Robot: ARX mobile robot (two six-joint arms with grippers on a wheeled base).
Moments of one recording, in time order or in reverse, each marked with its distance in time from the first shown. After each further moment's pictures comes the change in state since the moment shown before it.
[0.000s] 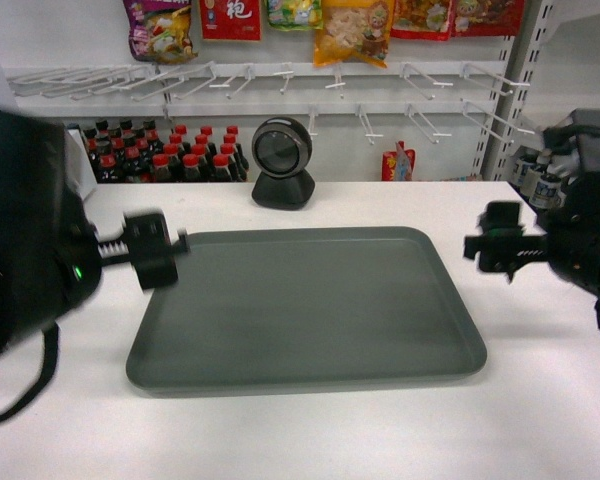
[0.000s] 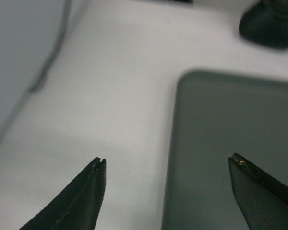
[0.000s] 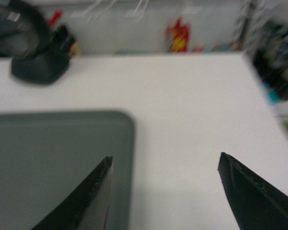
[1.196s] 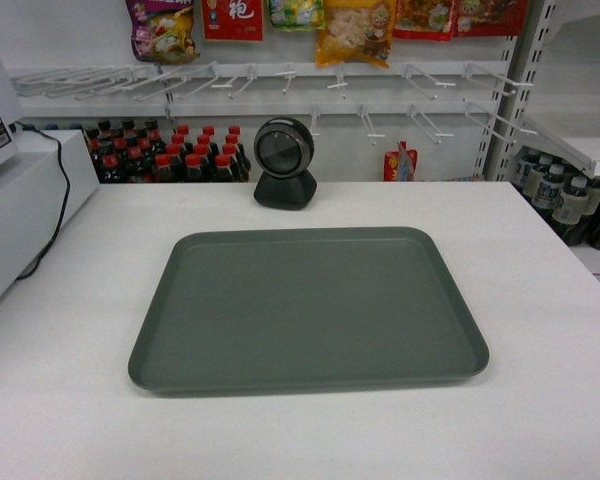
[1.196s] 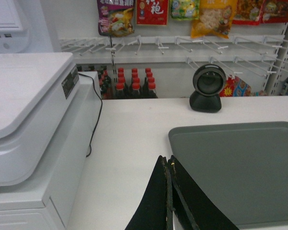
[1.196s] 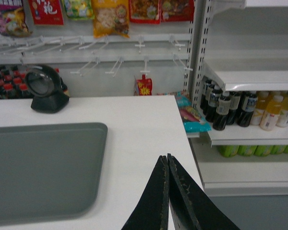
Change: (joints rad) left arm 0.277 -0.989 -0.684 0.151 0.462 0.272; right arm -0.149 -1.147 -0.783 -0.108 -0.043 -0.069
